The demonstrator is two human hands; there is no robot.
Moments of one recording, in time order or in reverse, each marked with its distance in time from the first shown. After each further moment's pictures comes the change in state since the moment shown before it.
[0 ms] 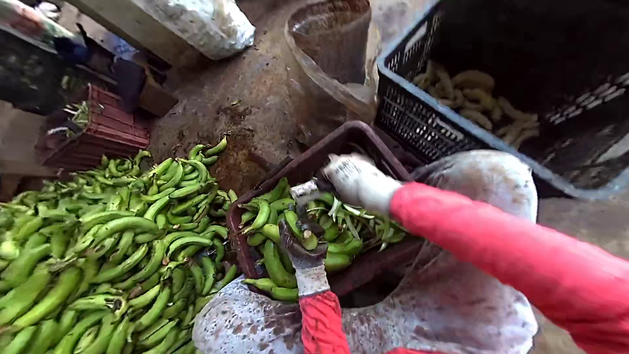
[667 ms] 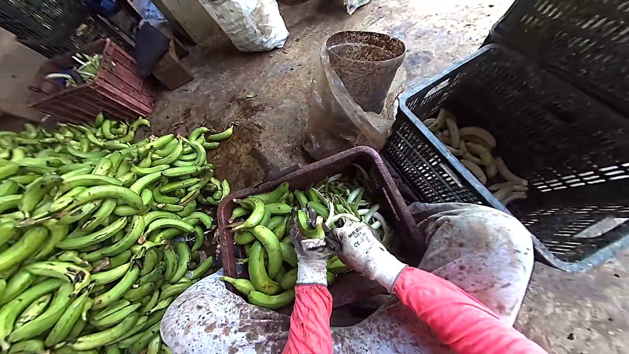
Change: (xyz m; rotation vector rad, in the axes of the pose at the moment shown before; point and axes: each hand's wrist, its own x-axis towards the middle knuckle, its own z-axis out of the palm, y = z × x) left_hand 0.027 -0.044 0.016 0.167 0.272 0.159; right_hand -0.024 0.002 0.072 0.122 -0.325 0.142
